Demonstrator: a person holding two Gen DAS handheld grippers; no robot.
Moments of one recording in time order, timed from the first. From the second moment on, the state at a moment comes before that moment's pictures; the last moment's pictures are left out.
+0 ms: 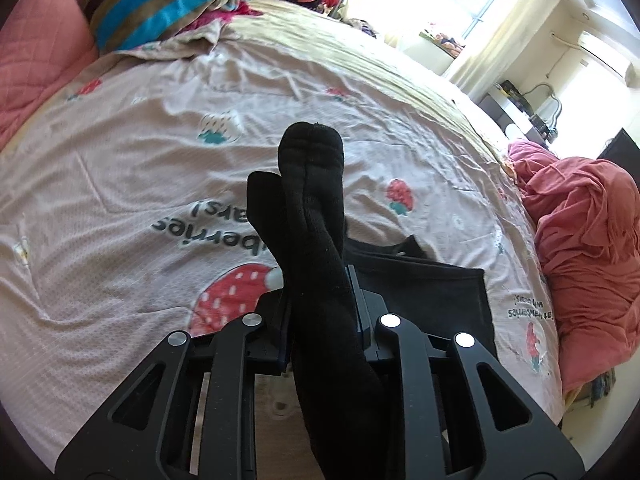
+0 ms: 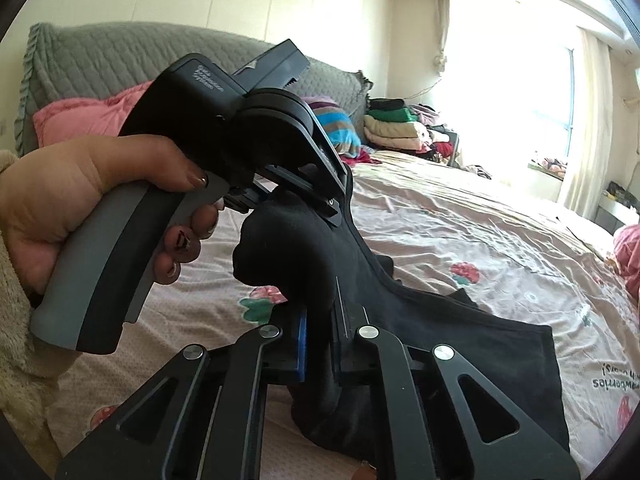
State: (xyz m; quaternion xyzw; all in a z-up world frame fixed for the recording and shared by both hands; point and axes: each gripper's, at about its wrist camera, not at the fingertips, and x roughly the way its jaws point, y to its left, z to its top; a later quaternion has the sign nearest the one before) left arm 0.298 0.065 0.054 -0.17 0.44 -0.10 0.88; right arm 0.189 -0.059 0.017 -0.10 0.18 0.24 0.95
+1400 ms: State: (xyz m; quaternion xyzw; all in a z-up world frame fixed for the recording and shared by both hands) left arm 0.303 -0.095 0.065 -0.07 0.47 -0.14 0.87; right arm 0.184 -0.195 0.013 0.04 0.22 0.18 0.96
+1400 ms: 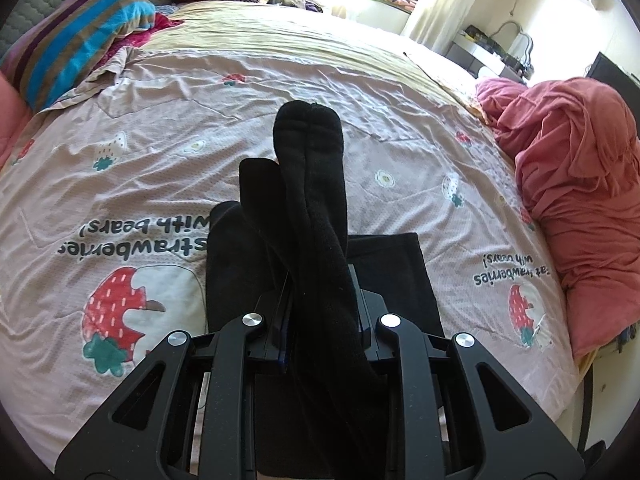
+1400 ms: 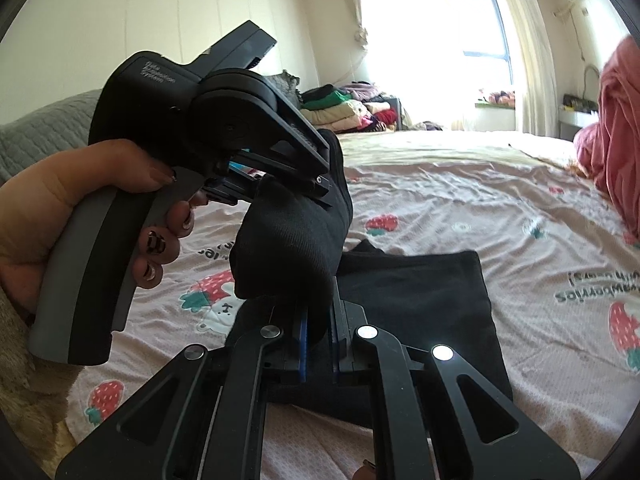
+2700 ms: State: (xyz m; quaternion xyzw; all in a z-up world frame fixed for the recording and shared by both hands) left arm 0.320 -0.192 -0.002 0.01 0.53 -0.15 0.83; right arm 0.186 -0.253 -0.042 0.15 0.31 0.15 0.93
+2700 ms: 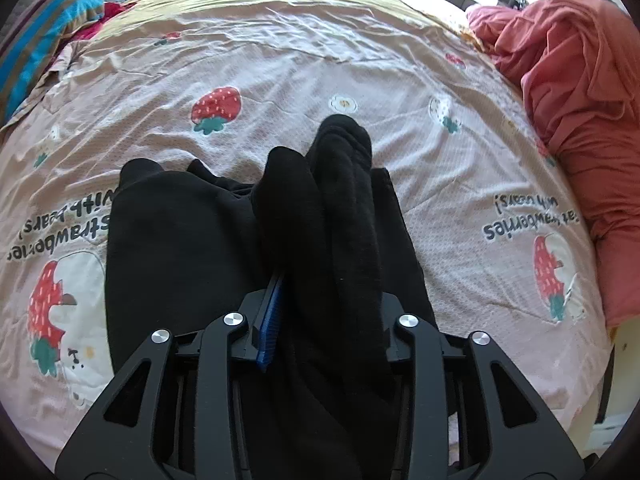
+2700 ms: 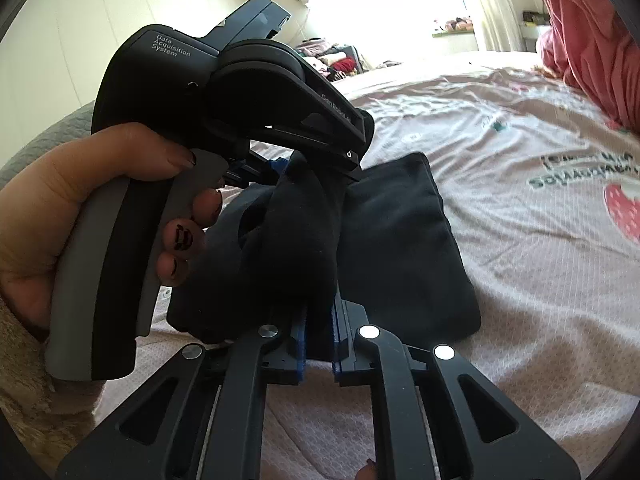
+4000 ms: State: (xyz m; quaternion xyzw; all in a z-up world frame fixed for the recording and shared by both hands) left arm 0.269 -0.078 0.001 -0.05 0.47 -0.13 0.87; right arm 0.288 -0.310 -0.032 0.29 0.45 0.24 0.81
